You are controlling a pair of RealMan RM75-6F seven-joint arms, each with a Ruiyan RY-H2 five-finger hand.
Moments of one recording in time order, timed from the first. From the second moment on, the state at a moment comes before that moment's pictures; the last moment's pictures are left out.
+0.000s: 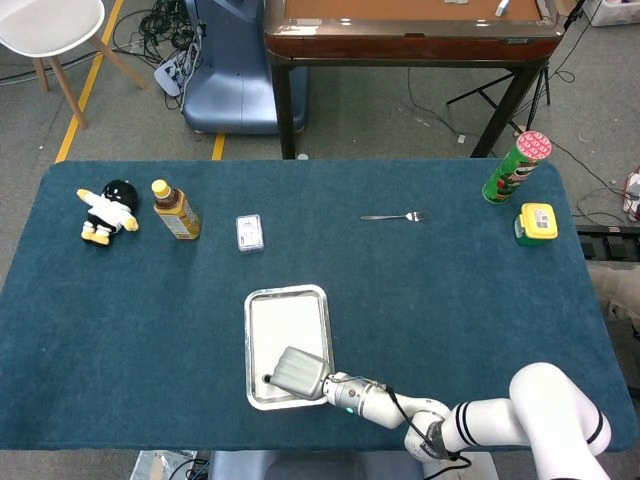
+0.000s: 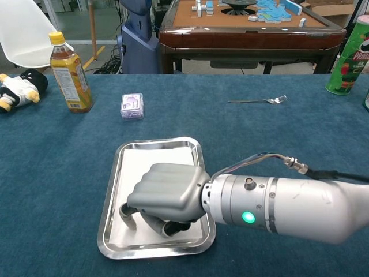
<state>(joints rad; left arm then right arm) 0.05 -1.02 -0.09 -1.50 1.43 1.59 -0.31 0.97 -1.79 0.02 -1.43 -1.46 0.70 -0.47</state>
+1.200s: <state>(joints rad) 0.05 -1.04 -0.10 -1.51 1.46 1.62 -0.27 0.68 -1.28 -0.07 -1.87 -1.55 1.12 -0.53</state>
